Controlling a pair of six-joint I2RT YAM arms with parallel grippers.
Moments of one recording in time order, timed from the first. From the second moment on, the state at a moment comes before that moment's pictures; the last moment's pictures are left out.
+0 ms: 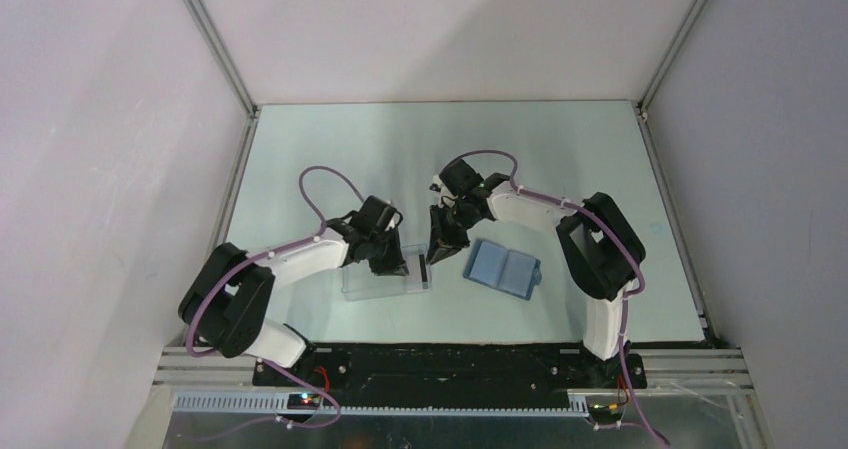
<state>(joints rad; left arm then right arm) -0.60 1.46 0.74 -0.36 0.16 -0.77 0.71 1.92 1.34 -0.57 -0.56 0.62</state>
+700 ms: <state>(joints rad) -0.63 1.44 0.77 -0.41 0.14 -0.77 0.71 1.92 1.34 -0.58 -0.56 0.62</state>
